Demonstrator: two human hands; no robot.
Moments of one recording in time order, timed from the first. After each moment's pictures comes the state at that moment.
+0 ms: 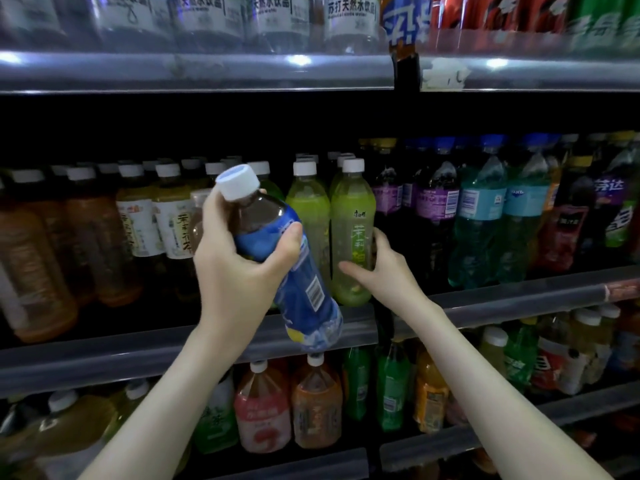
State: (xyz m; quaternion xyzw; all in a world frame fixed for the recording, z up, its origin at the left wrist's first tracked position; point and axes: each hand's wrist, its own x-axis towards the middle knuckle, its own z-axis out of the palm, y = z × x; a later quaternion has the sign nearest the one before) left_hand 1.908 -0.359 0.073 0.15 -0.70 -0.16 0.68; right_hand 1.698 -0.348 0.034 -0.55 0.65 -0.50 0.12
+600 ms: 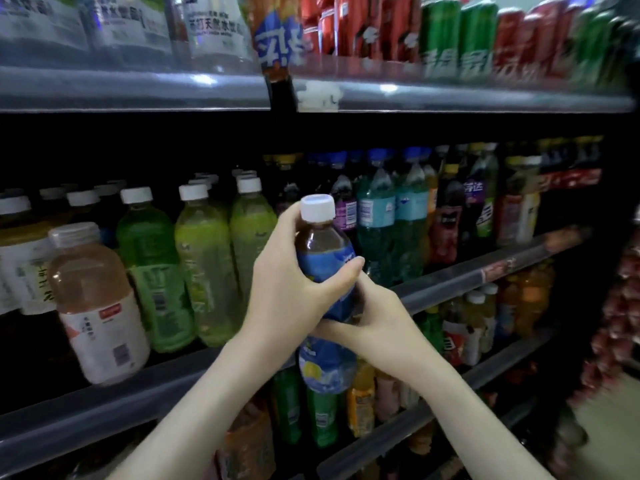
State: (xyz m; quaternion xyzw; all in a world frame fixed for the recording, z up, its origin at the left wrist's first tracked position) left_hand 1.796 -0.305 0.083 0.08 -0.80 -0.27 0.53; right_hand 1.695 -0.222 0.046 -0.55 0.61 -0.55 0.13
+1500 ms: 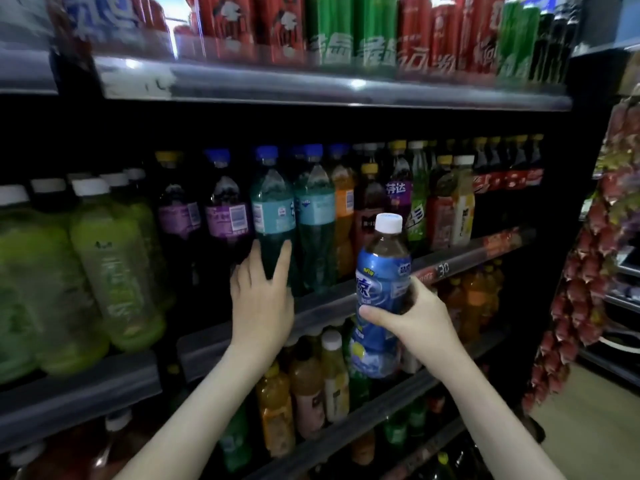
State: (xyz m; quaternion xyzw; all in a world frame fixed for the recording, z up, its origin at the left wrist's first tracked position) left_hand 1.618 -0.324 -0.009 0.28 -0.84 0.11 0.45; right_hand 1.493 -0.138 -0.004 -0.37 0.69 -0.62 0.06
